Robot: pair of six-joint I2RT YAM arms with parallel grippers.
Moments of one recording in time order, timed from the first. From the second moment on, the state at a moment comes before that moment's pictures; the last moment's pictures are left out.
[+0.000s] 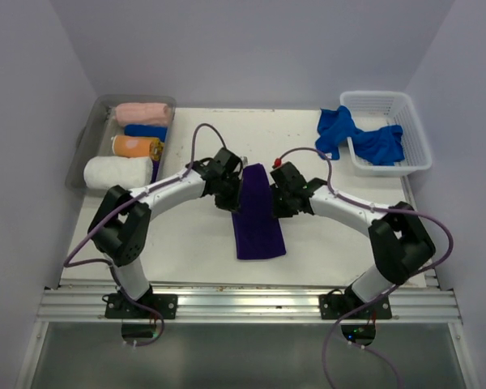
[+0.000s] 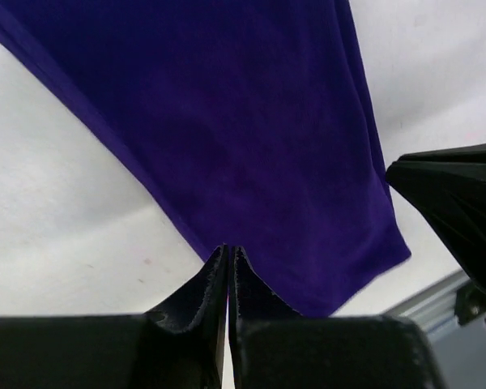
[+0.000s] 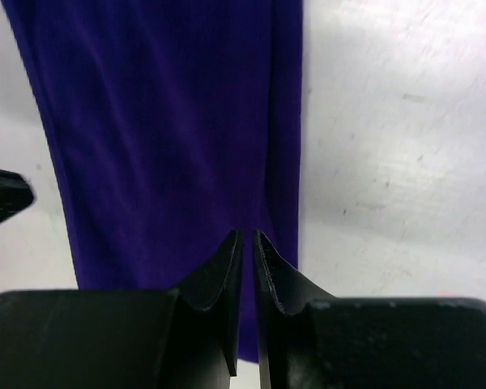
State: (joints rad) left arm -0.61 1.78 1.29 -0.60 0.17 -0.47; right arm 0.62 1.63 1.04 -0.47 0.05 0.55
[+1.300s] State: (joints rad) left arm -0.78 1.68 0.95 -0.49 0.22 -0.50; right arm 0.85 1.32 0.58 -0.31 0.07 0.85
